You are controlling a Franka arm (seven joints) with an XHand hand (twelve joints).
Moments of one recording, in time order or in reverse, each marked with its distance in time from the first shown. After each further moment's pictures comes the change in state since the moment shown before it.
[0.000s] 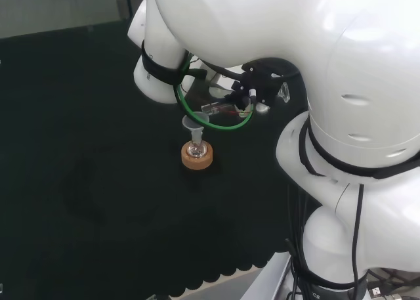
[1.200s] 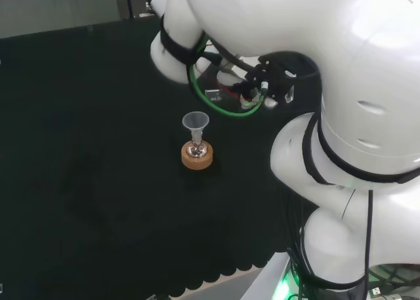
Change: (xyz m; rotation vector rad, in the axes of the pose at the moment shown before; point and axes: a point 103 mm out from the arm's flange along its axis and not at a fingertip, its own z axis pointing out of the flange) arm -0.021 -0.003 0.008 -0.105 0.207 0.045
